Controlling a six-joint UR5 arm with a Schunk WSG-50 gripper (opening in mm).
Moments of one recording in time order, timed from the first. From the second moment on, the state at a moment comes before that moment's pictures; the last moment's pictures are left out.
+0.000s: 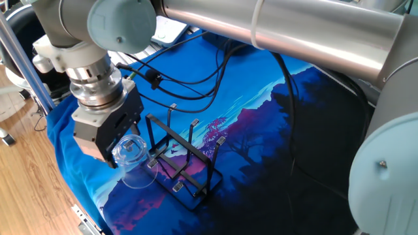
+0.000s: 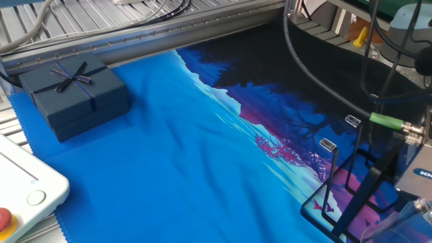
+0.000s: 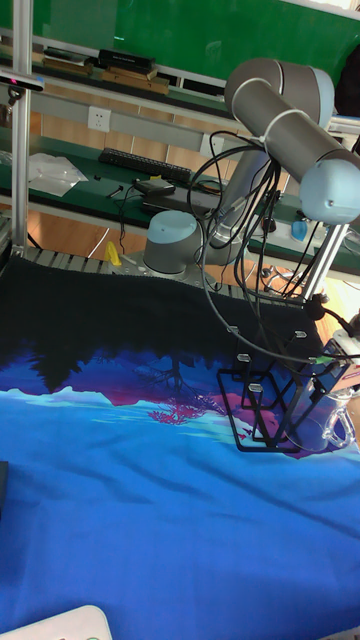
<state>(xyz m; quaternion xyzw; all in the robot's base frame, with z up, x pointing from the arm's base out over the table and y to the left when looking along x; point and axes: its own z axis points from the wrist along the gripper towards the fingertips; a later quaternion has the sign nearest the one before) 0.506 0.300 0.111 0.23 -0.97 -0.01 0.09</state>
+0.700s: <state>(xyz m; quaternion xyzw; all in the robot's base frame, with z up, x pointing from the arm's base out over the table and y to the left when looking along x) 0.509 0.304 0.109 0.23 -0.97 -0.02 0.07</state>
